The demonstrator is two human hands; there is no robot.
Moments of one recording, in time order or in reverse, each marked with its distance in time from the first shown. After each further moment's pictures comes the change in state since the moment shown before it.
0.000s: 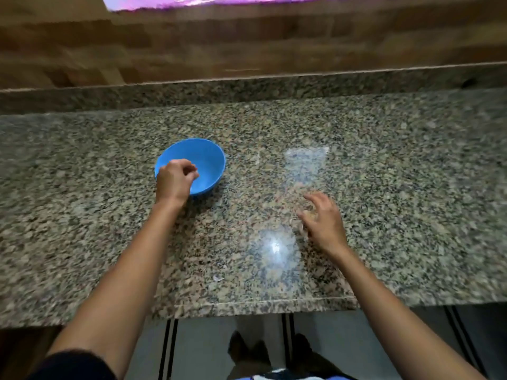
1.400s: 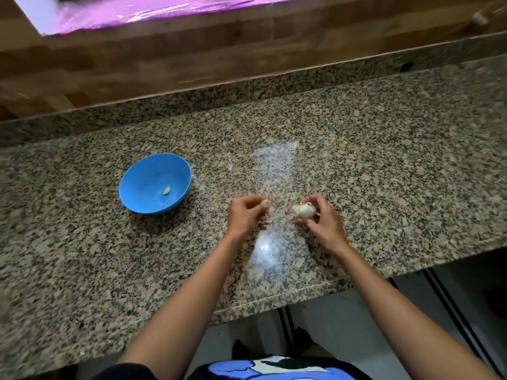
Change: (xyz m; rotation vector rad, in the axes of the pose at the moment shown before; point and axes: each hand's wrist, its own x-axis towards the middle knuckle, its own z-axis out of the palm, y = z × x) left_hand -0.093 0.089 0.125 -0.682 -0.581 -0.225; right_hand -0.015 0.058 -0.016 0.380 0.093 0.087
